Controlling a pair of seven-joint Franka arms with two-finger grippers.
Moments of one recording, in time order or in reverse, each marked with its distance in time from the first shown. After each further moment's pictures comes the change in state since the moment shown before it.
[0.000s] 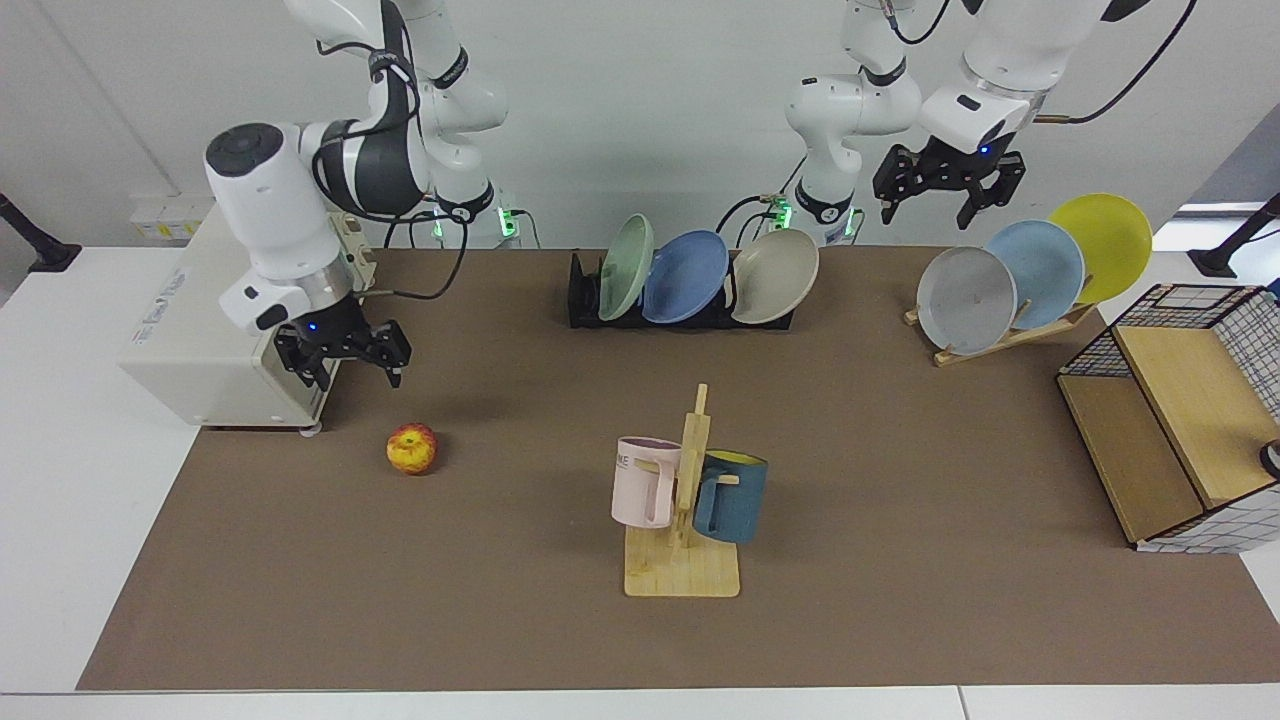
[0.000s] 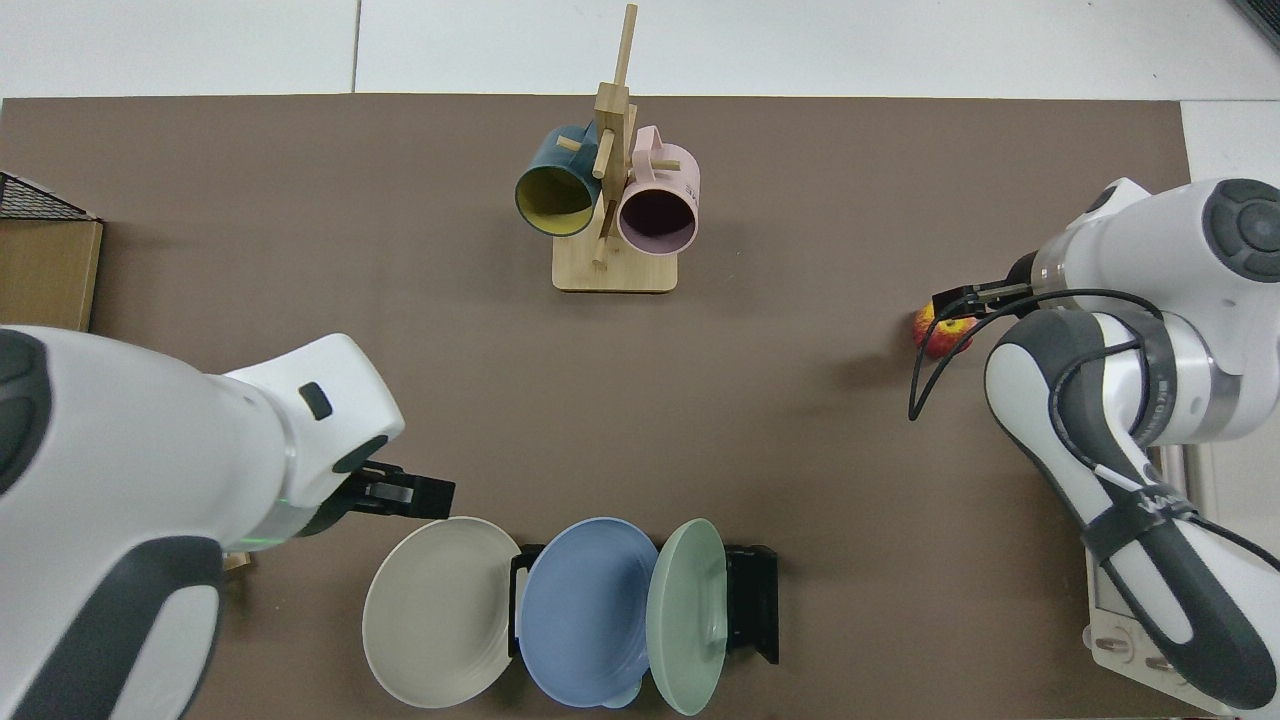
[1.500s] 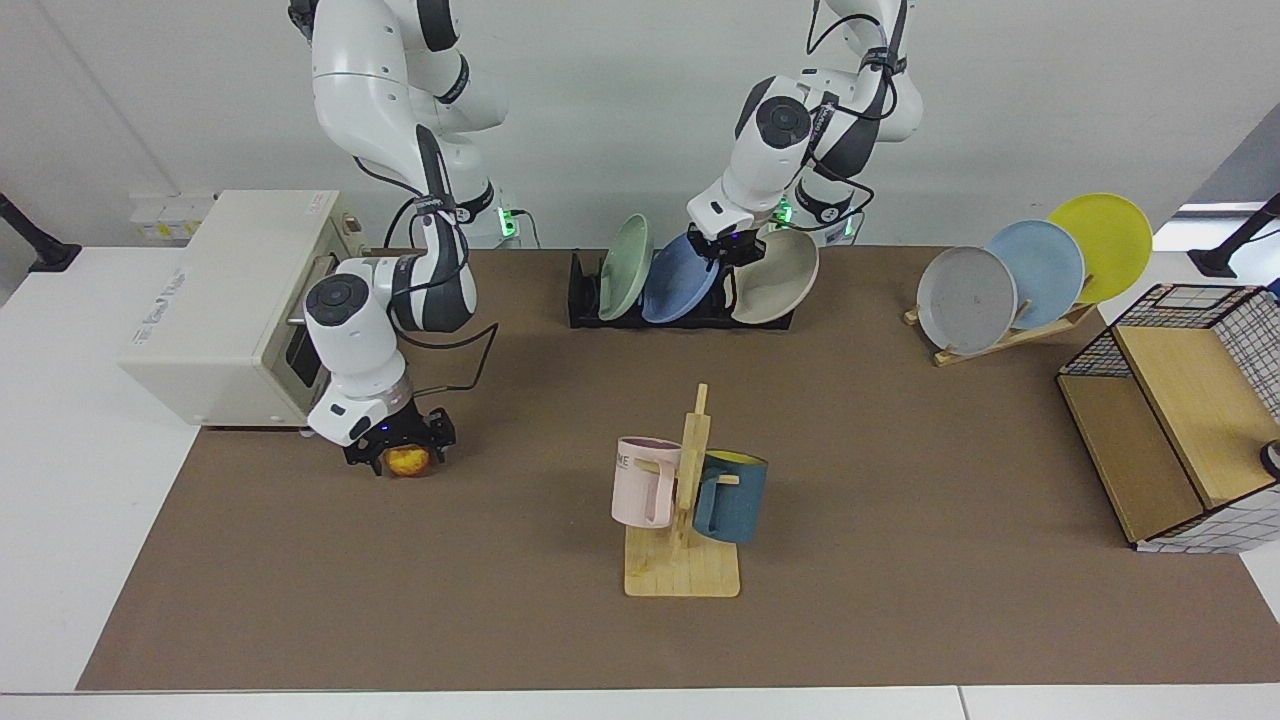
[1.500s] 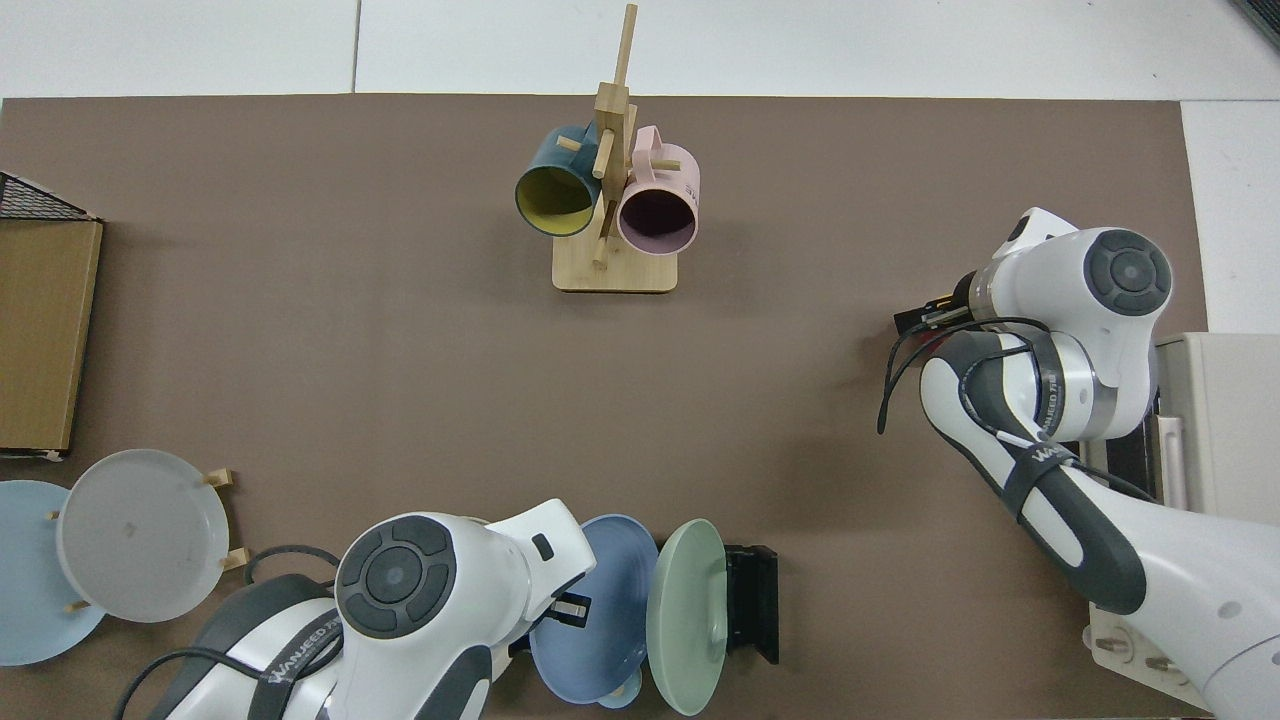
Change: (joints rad) left arm -0.211 -0.024 -0.062 -0.482 -0.190 0.381 -0.082; right arm 0.001 0.164 -0.004 -0.067 0.000 0.275 -0.161
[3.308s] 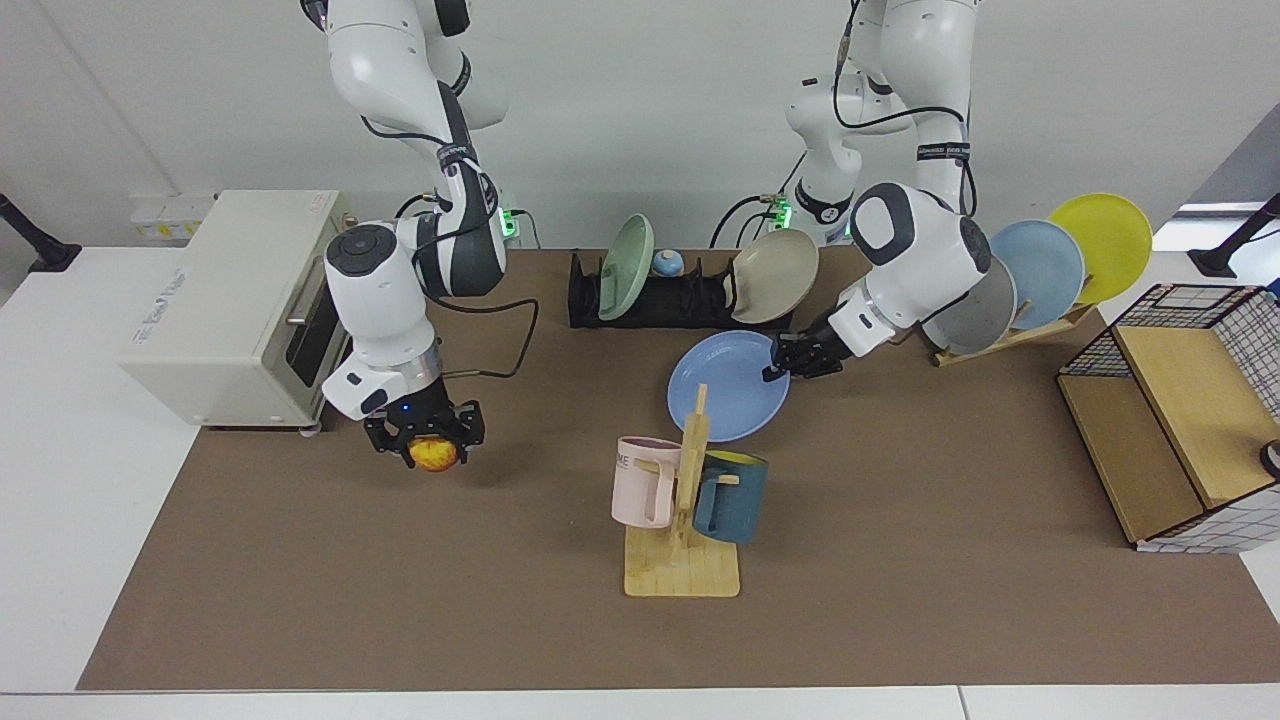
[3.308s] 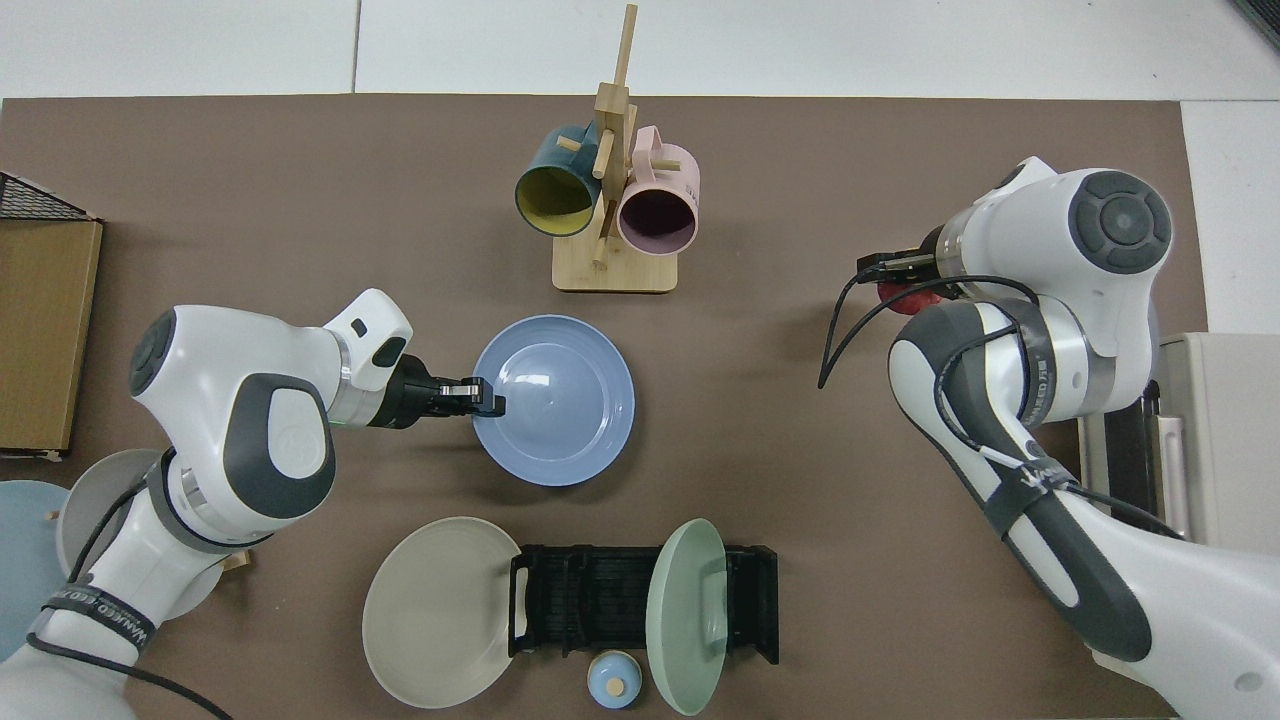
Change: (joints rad) left arm 0.391 0.396 -0.004 0.248 -0.426 0.193 0.456; right arm 0.102 -0.057 0.004 0.149 0.003 -0.158 0.331
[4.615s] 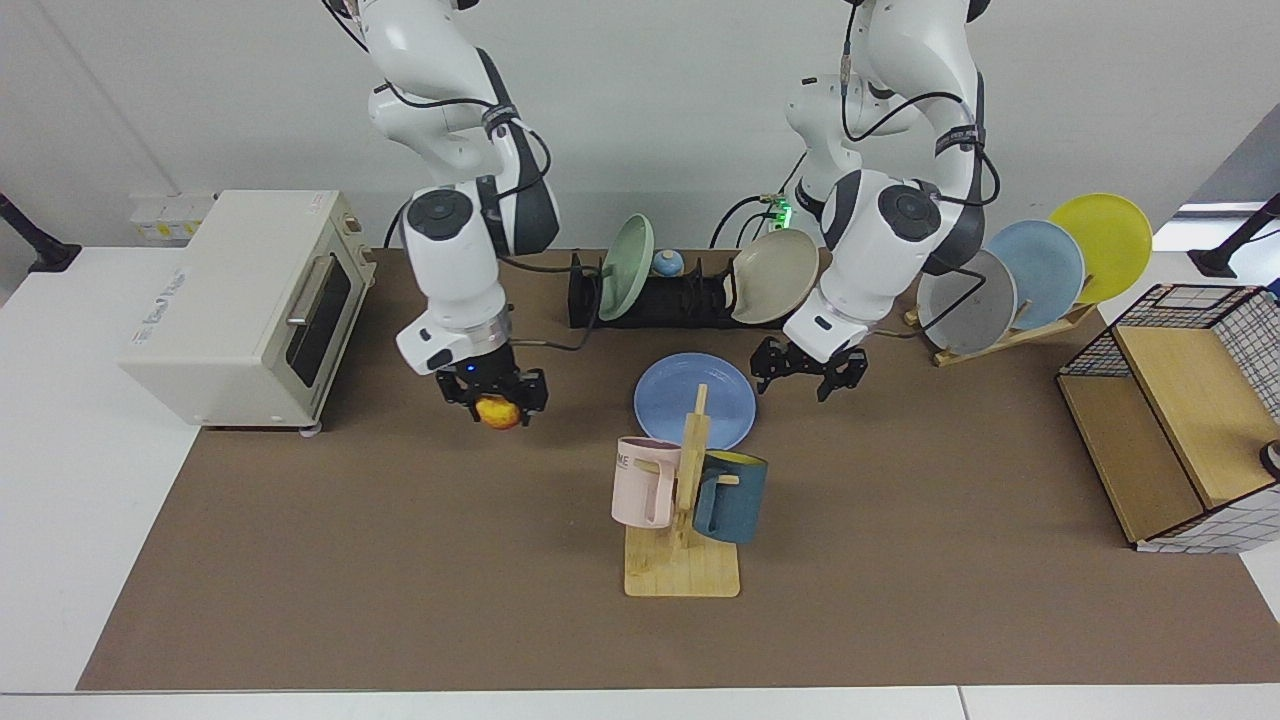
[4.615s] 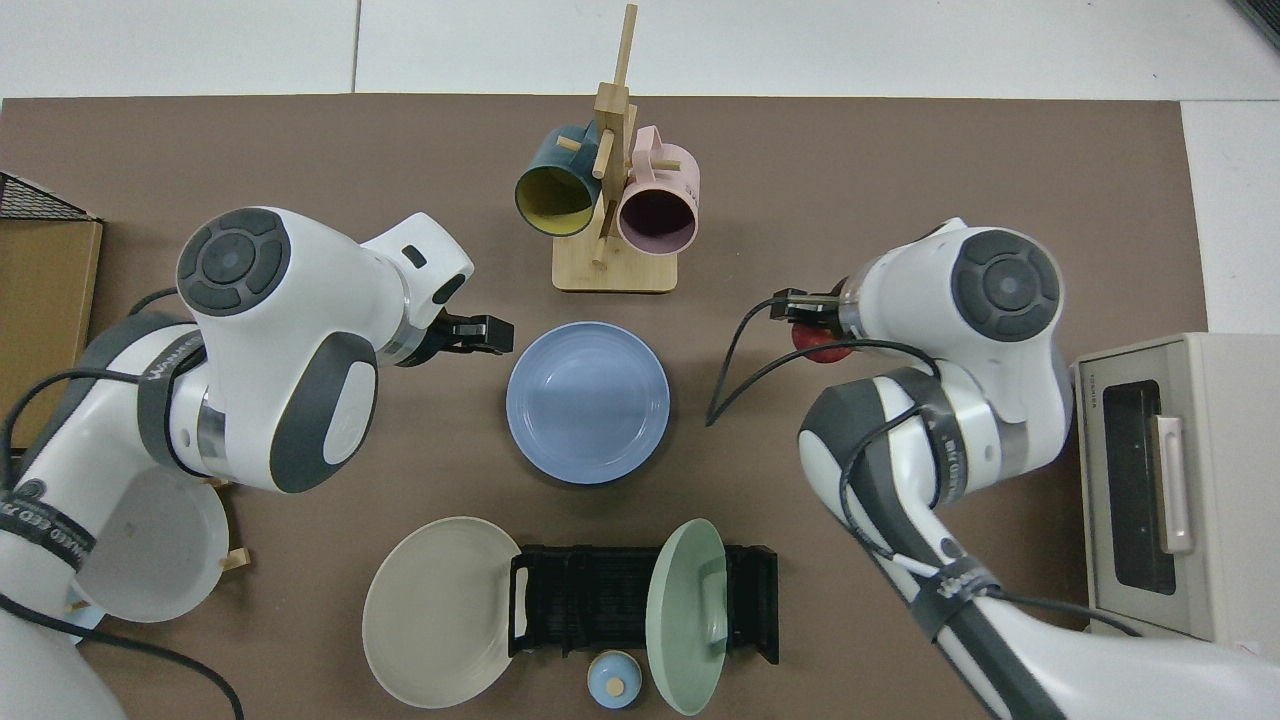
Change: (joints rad) left arm -0.042 0.020 -0.051 0.291 0.662 -0.129 -0.473; right arm 0.198 -0.095 0.005 -0.090 0.001 -0.013 0.388
